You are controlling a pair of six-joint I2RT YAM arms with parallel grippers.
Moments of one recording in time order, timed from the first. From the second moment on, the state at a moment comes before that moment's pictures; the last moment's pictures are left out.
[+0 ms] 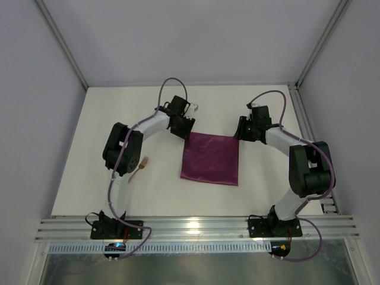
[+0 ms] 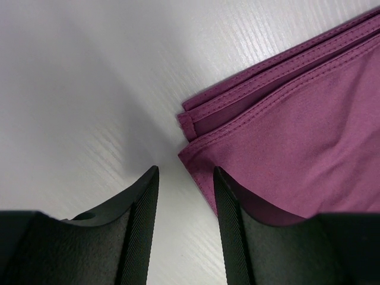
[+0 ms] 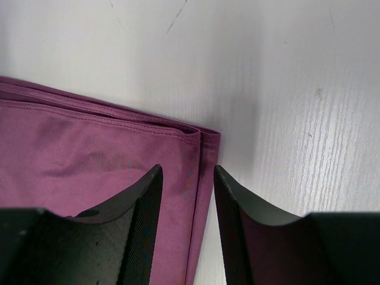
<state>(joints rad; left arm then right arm) -0.51 2.16 1.64 -0.53 0.15 0.00 0.15 1.67 0.98 -0.16 -0.16 0.29</state>
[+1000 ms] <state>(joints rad) -0.51 2.21 1.70 -0.55 0.20 0.00 0.15 1.67 0.93 -0.17 -0.16 0.29</state>
